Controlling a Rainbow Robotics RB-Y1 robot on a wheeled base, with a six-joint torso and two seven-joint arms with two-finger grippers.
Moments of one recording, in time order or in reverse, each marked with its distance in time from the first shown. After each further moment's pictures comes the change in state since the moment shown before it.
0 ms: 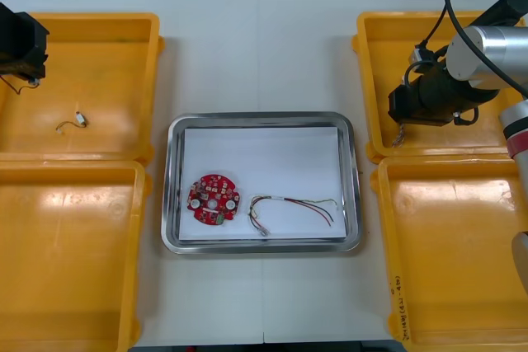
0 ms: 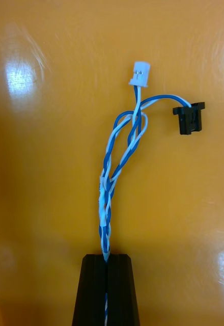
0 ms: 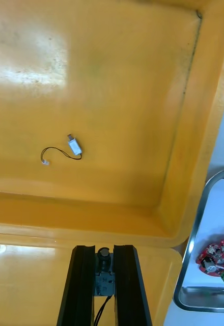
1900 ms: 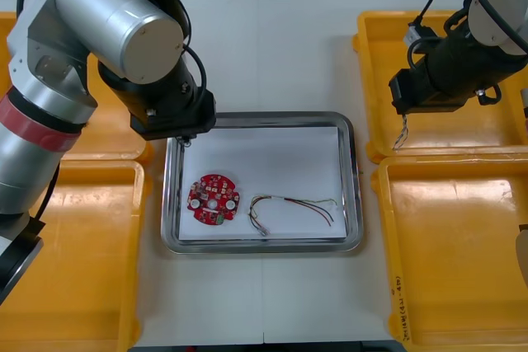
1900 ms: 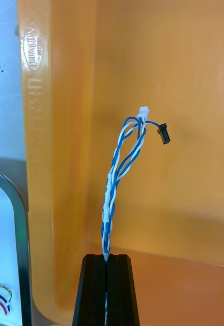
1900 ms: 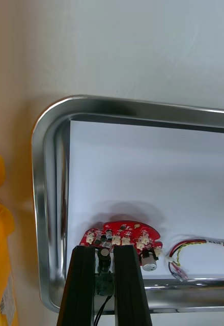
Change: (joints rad) right arm -0.001 -0.009 -0.032 -0.341 -0.061 0.372 -0.013; left arm -0.081 -0.422 -0.387 0.053 -0.232 -0.006 0.307
